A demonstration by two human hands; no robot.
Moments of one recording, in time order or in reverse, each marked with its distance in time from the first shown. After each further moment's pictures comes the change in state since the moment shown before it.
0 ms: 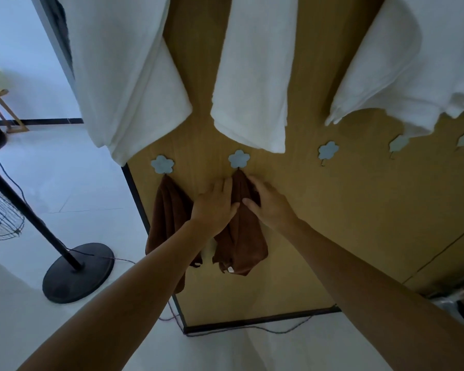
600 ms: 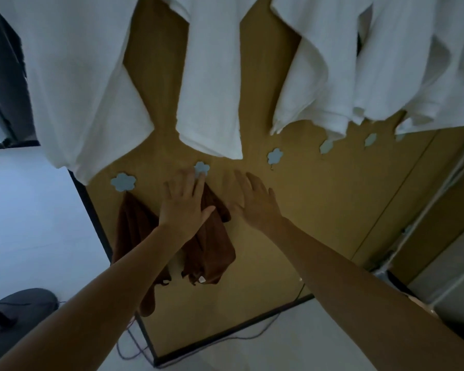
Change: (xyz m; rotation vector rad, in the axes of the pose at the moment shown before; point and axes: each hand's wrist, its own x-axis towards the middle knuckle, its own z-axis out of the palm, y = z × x) left_hand -0.004 0.002 -0.026 0.214 0.213 0.150; right_hand -0.032 -0.027 -0.052 -0.514 0.038 0.276
